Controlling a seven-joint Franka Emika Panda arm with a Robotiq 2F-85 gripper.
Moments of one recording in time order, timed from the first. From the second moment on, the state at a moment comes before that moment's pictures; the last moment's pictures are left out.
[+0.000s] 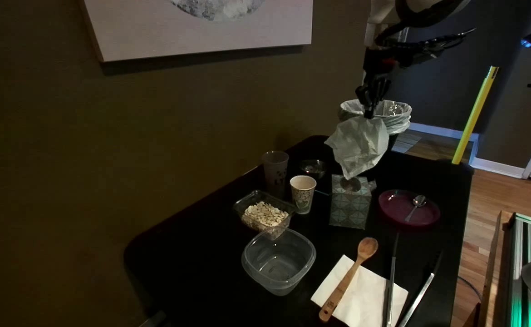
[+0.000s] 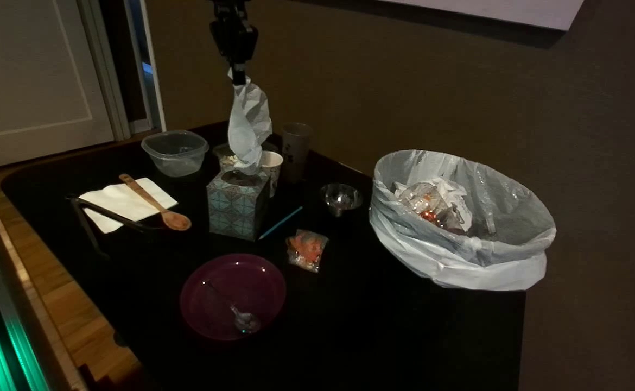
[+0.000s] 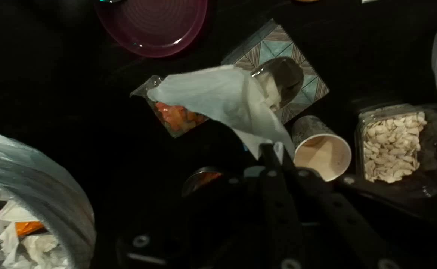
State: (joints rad) arm -0.05 -0.33 0.00 -2.44 -0.14 2.20 0.20
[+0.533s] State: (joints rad) arm -0.15 -0.37 -0.07 -2.40 -0.13 2.20 0.21
